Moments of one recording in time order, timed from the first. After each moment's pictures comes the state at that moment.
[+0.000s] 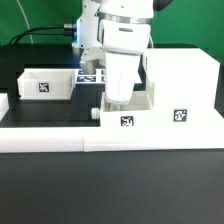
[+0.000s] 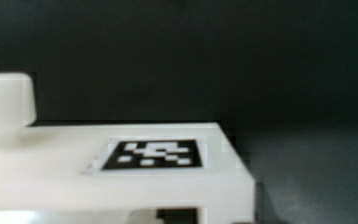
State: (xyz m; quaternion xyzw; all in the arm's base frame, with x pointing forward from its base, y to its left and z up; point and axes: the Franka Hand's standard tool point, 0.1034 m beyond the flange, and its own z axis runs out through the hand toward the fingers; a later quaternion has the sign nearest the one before) arm 0.534 0.002 0.009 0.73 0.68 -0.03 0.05
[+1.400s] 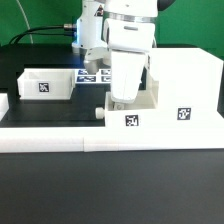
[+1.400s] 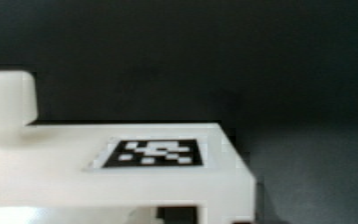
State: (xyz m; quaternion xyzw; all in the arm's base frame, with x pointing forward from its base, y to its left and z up) arm 0.537 0.009 0.010 0.73 0.69 -0.02 0.05
